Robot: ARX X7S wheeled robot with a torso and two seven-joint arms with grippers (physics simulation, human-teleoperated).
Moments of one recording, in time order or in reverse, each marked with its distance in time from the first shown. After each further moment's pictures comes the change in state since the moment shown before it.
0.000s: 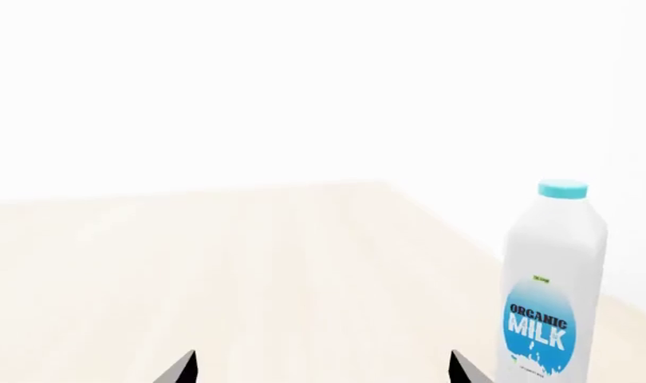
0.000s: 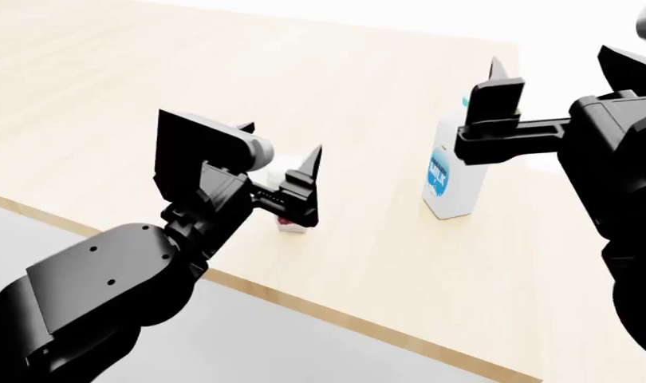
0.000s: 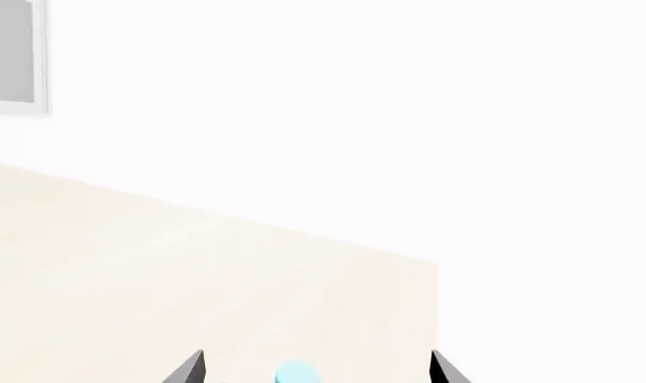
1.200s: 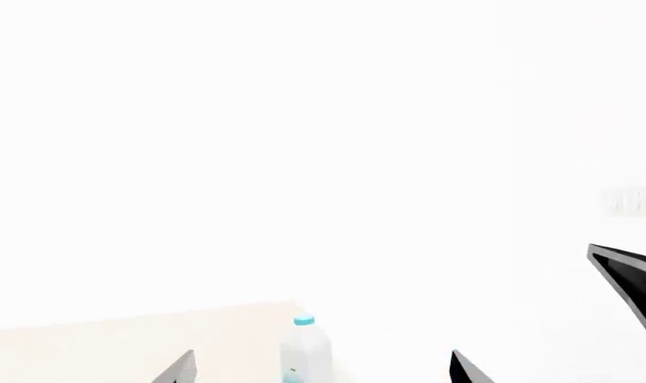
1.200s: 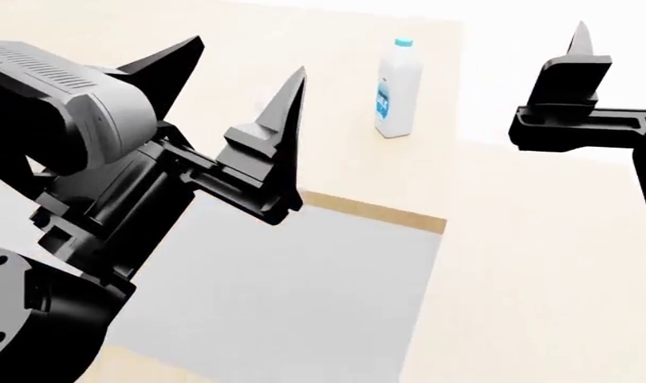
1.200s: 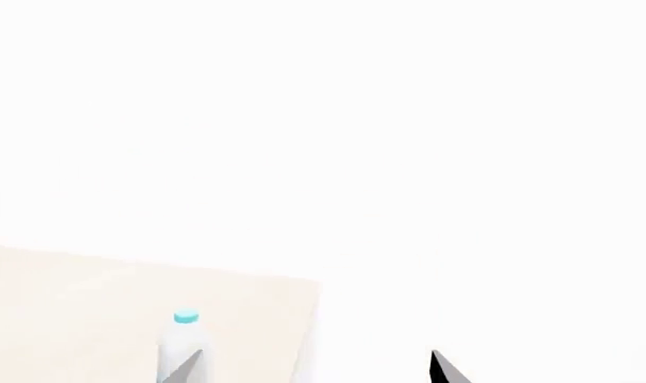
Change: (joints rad) left arm -0.103 -0.142 -0.197 0.428 -0.332 -0.034 -0.278; right arm 0.028 0.067 0.056 -0.135 -0.024 -0.010 0.224
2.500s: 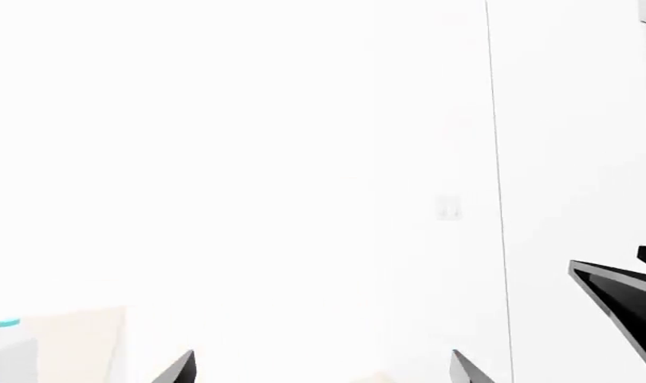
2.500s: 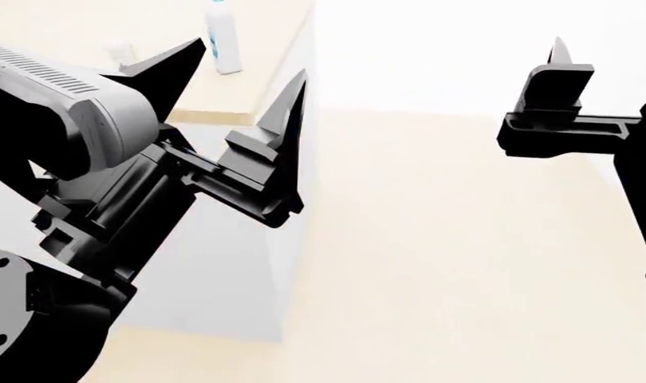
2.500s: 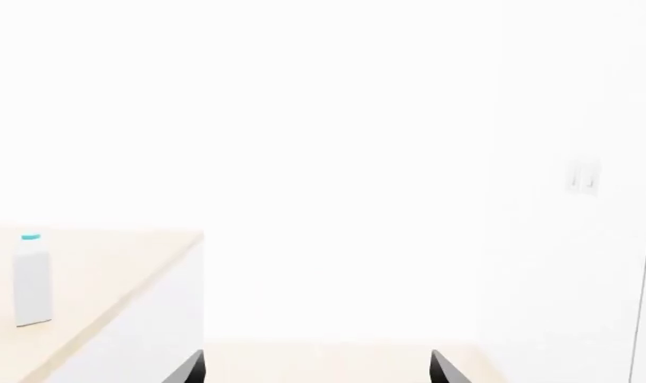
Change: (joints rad) left arm 0.003 -0.004 0.009 0.002 0.005 0.009 0.002; right arm -0.049 0.001 0.016 0.026 0.033 -0.044 -0.060
